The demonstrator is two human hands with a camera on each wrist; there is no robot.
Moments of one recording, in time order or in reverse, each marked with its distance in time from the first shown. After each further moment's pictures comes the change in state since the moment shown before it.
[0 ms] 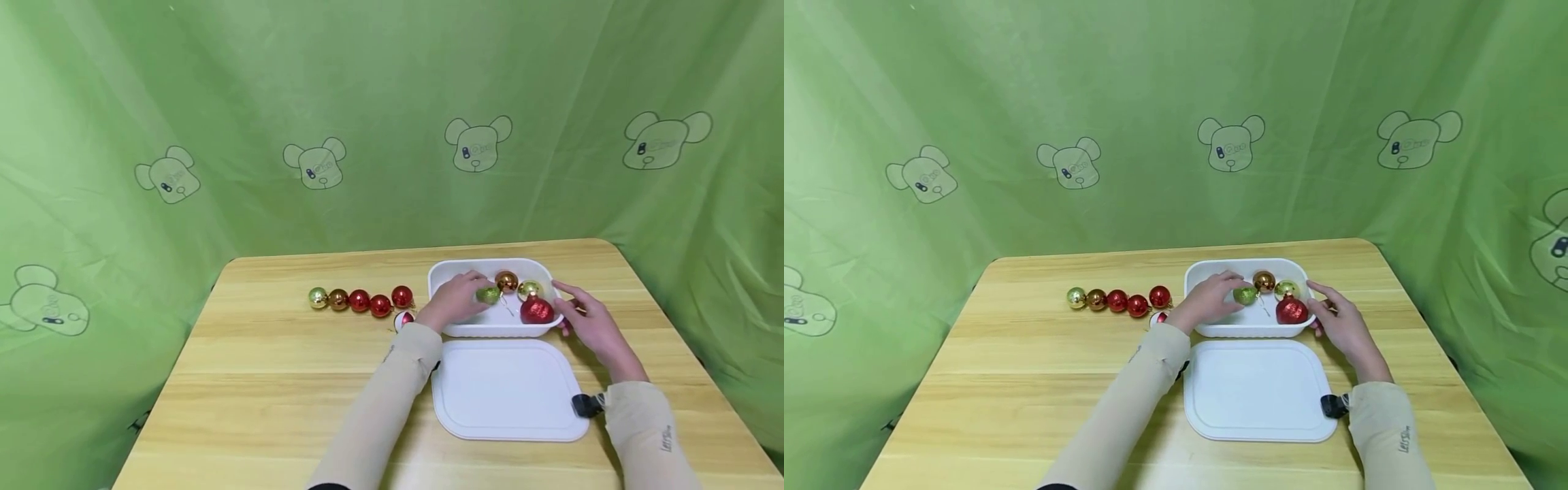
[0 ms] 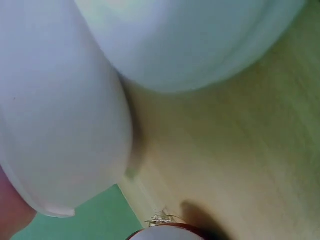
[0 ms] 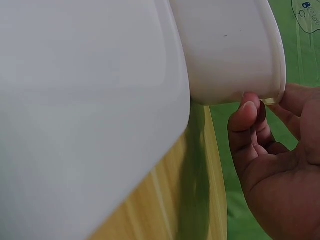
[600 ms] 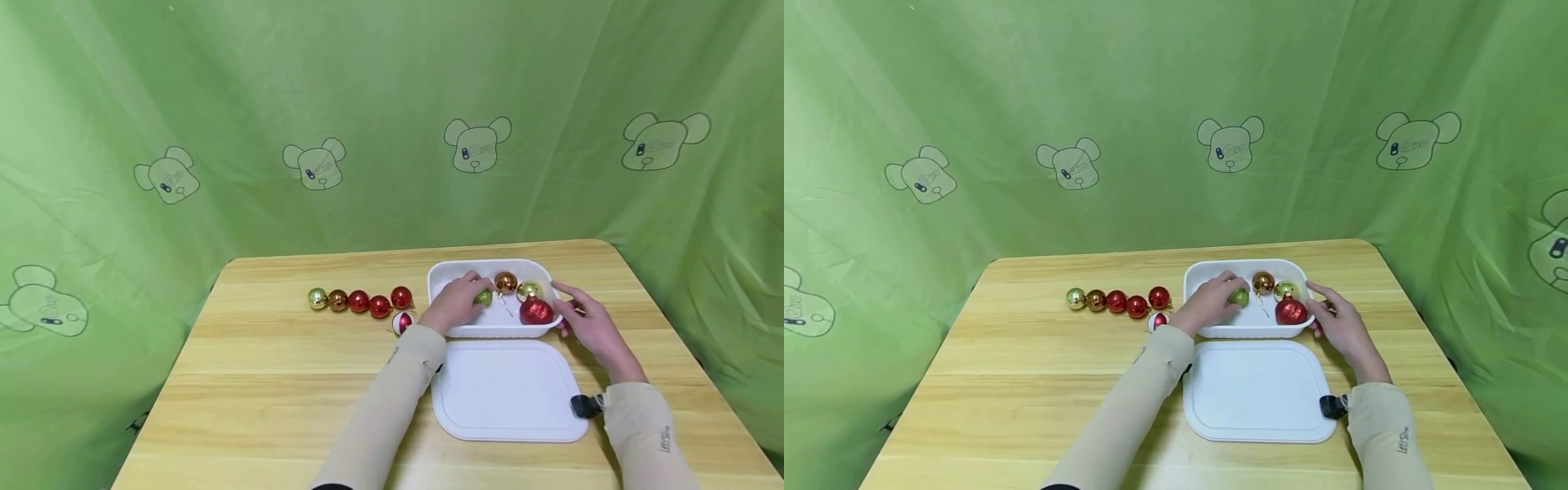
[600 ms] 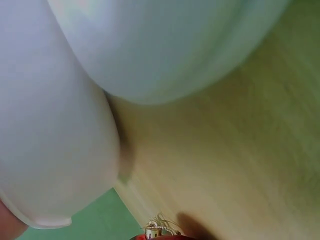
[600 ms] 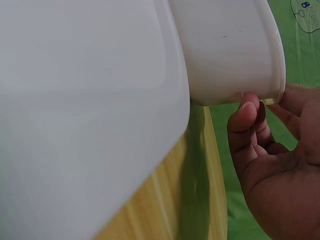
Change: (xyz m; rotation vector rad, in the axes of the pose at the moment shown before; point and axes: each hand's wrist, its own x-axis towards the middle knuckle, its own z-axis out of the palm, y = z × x) left_hand 0.001 0.003 0.007 -0.017 0.048 -0.002; right_hand 0.001 0.002 0.002 0.005 0.006 0.007
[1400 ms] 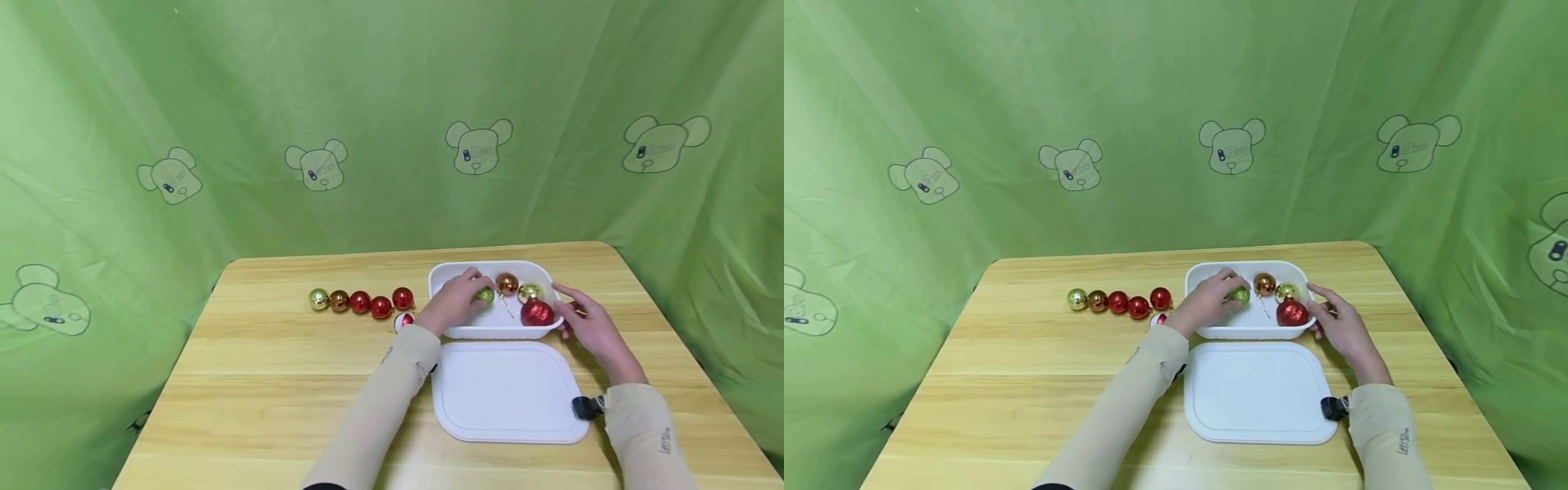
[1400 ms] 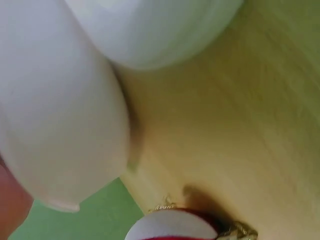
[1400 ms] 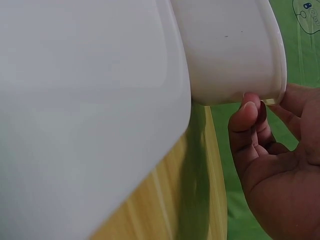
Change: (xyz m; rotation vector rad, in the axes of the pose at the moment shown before) left_hand -0.006 -0.006 -0.009 -0.042 0.069 0.092; right_hand 0.000 0.001 -0.001 0.002 -0.009 0.005
